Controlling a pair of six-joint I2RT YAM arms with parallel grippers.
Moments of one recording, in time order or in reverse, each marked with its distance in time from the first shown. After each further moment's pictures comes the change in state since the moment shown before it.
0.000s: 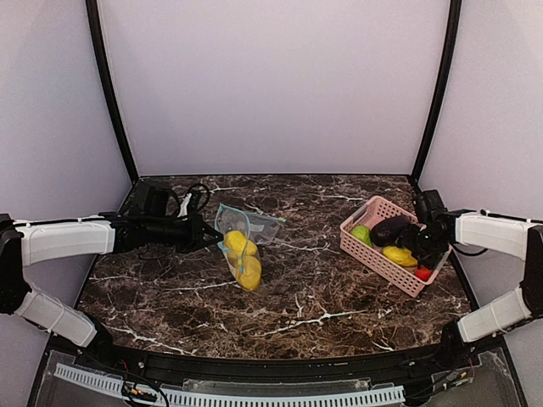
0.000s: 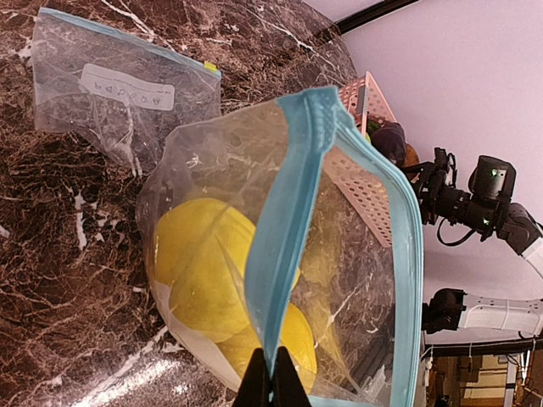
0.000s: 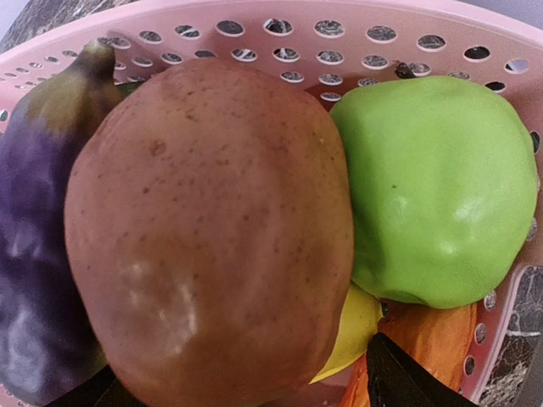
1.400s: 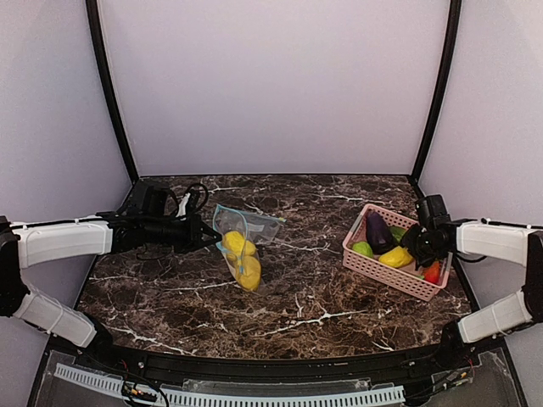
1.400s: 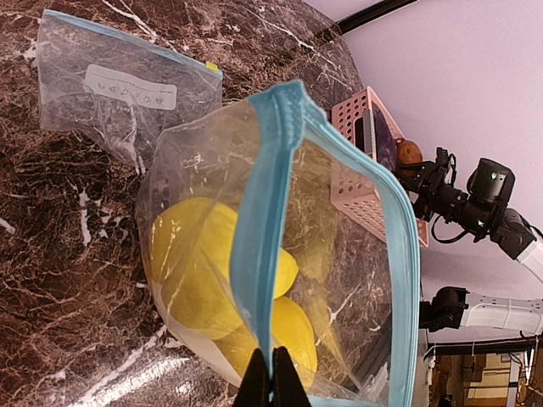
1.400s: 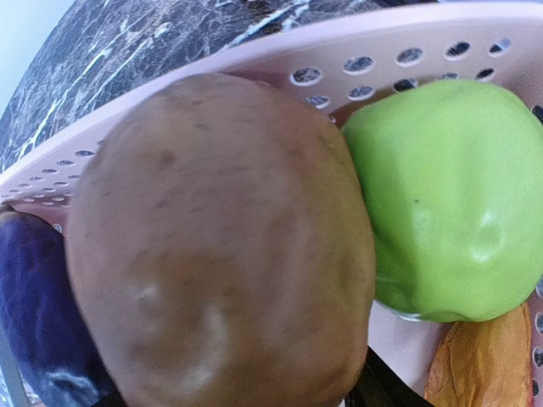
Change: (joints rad) left arm 0.000 -0.021 0.000 -0.027 -0.008 0.011; right arm -0.003 -0.017 -0.084 0.184 0.021 0.055
